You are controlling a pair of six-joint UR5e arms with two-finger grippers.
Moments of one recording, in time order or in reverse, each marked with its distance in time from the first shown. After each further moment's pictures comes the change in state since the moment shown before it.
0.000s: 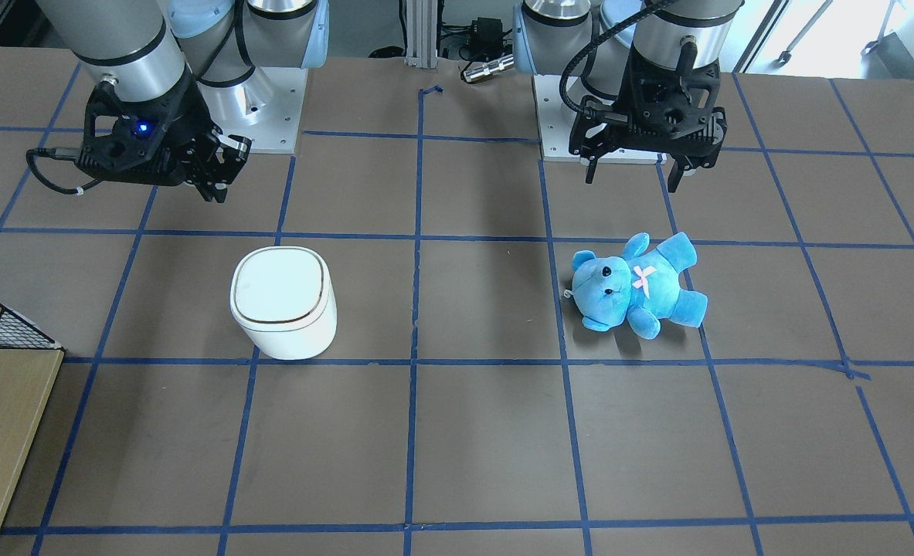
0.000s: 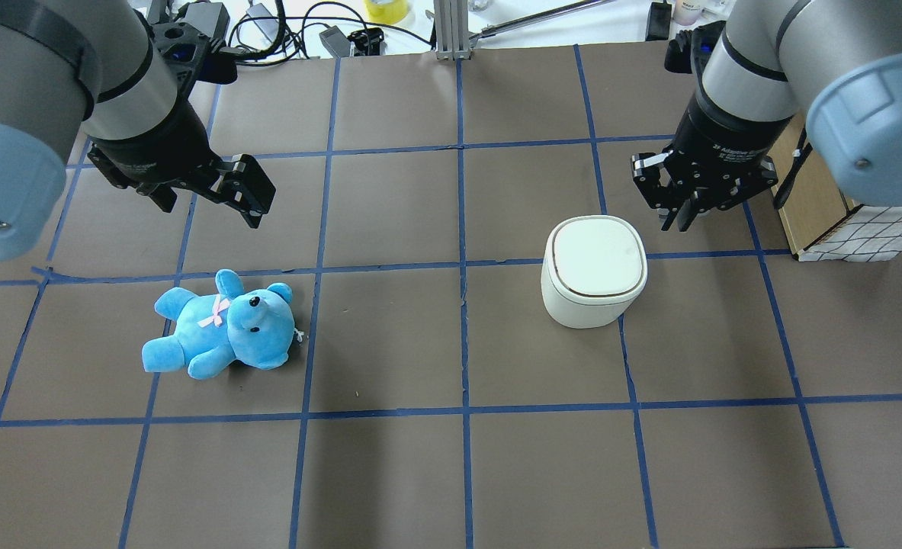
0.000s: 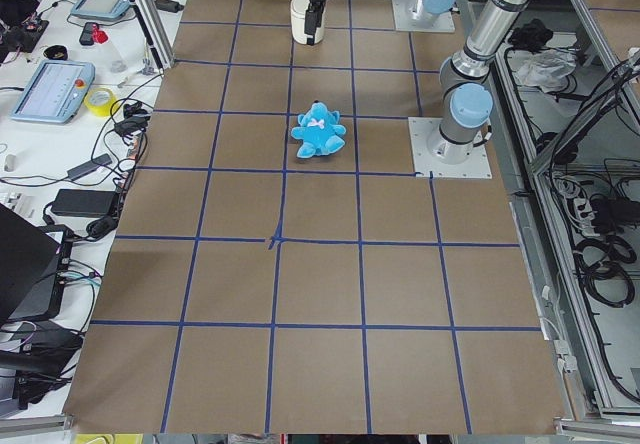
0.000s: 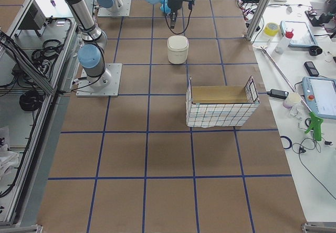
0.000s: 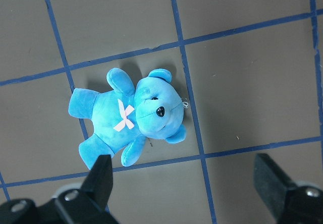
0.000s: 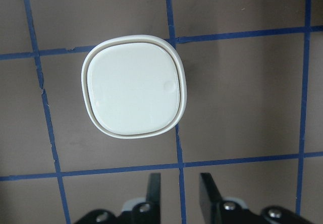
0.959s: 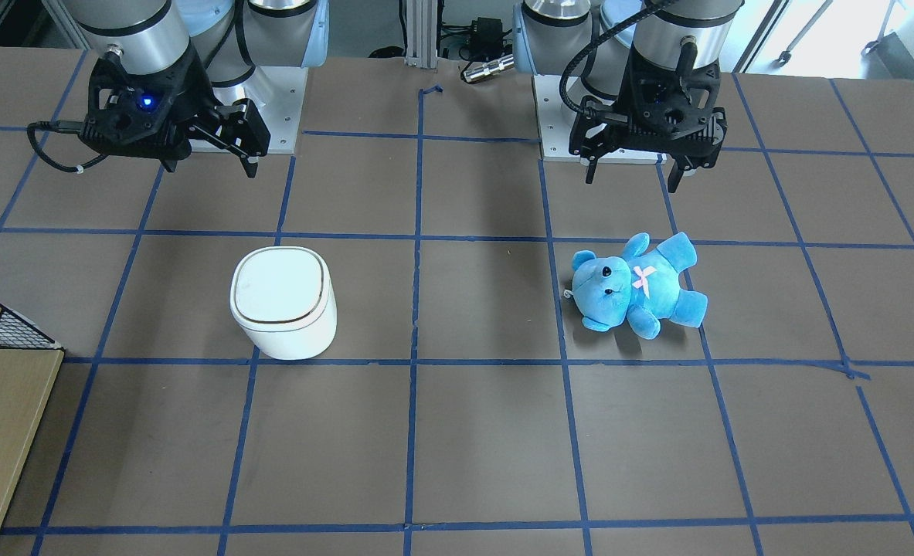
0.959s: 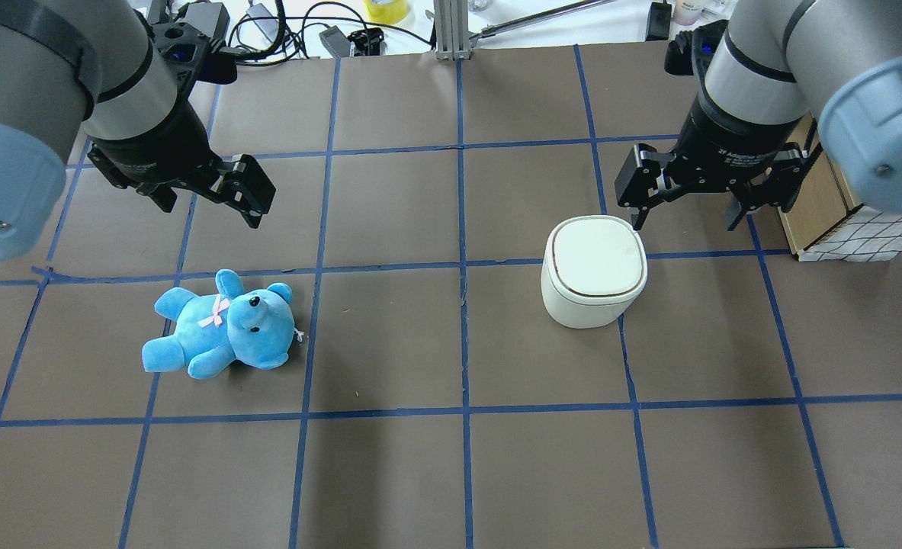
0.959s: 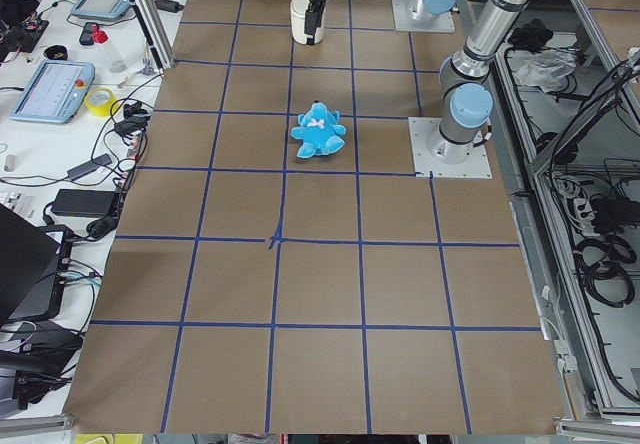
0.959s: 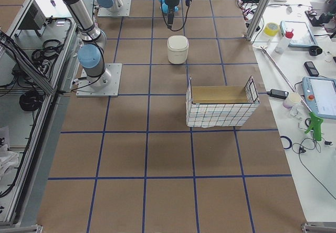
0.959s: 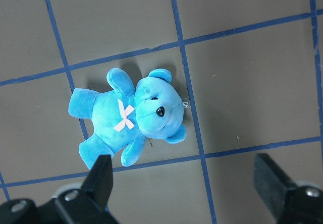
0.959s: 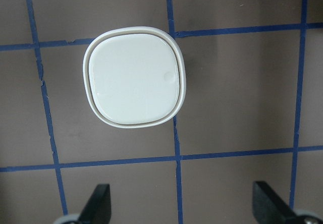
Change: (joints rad) left arm 0.000 0.000 0.000 0.000 0.000 0.000; right arm 0.017 -0.045 -0.015 0.058 -0.020 -0.009
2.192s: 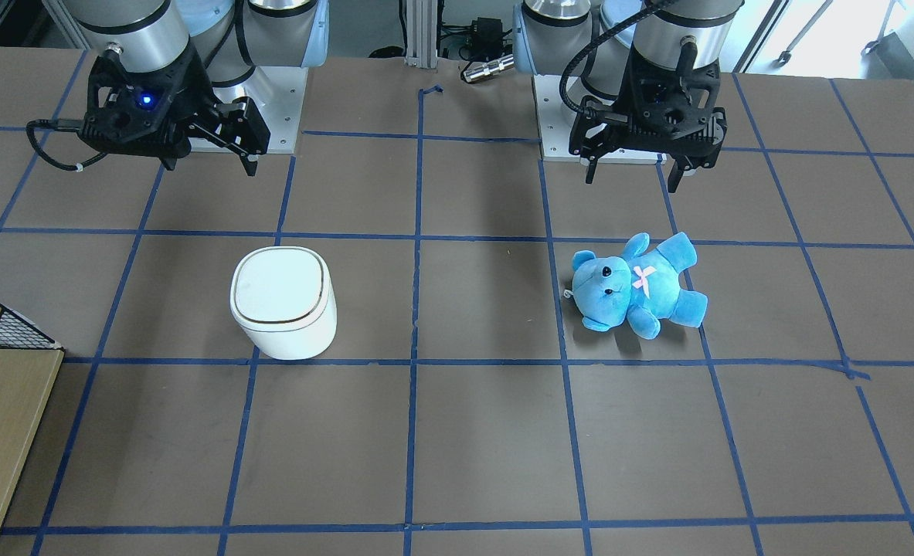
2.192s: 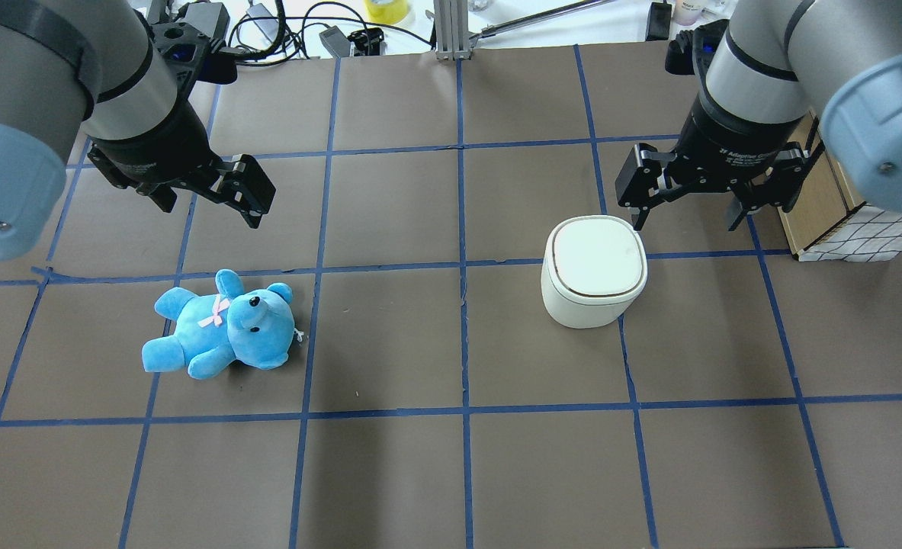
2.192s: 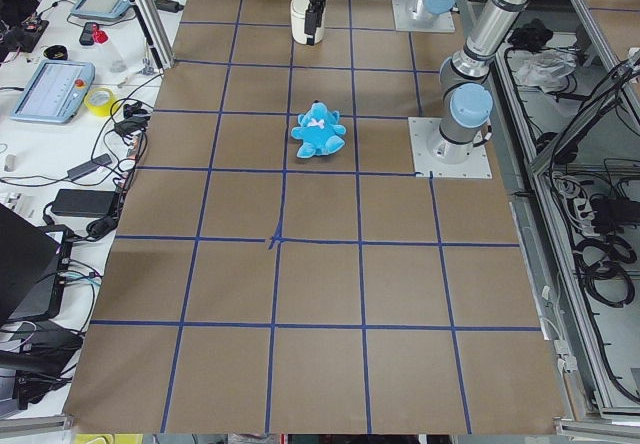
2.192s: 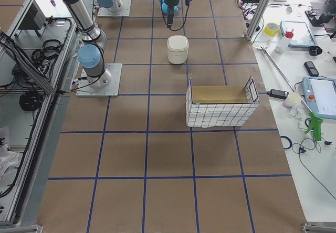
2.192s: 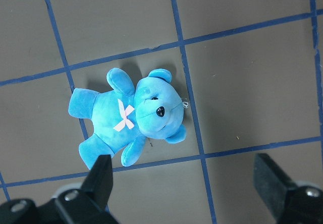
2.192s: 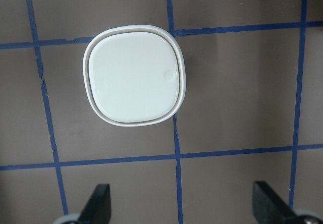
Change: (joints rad) left arm 0.000 0.000 0.000 0.000 0.000 0.000; right arm 0.000 -0.001 -0.005 0.007 0.000 -0.001
